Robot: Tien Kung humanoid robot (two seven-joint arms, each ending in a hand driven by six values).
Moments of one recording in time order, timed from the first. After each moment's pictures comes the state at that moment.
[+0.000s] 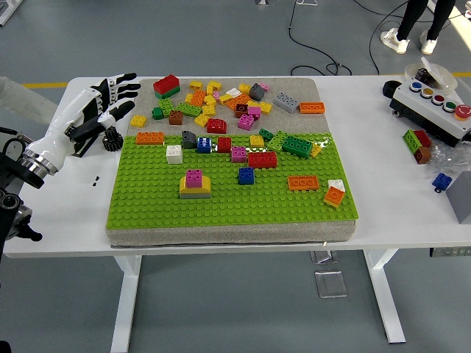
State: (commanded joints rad) left arm -0.43 0.22 -1.52 -1.15 1.54 -0.36 -0.30; right arm 0.16 -0.07 1.41 0.18 -0.42 -0.30 0.00
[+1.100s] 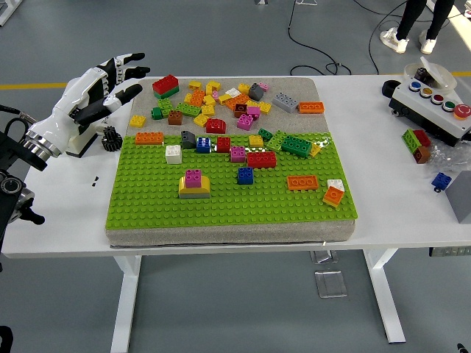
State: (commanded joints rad) left arm -0.49 0.23 -1.50 -1.17 1.54 -0.36 -0.30; right arm 0.17 -0.09 1.44 0.18 -0.45 -0.18 -0.03
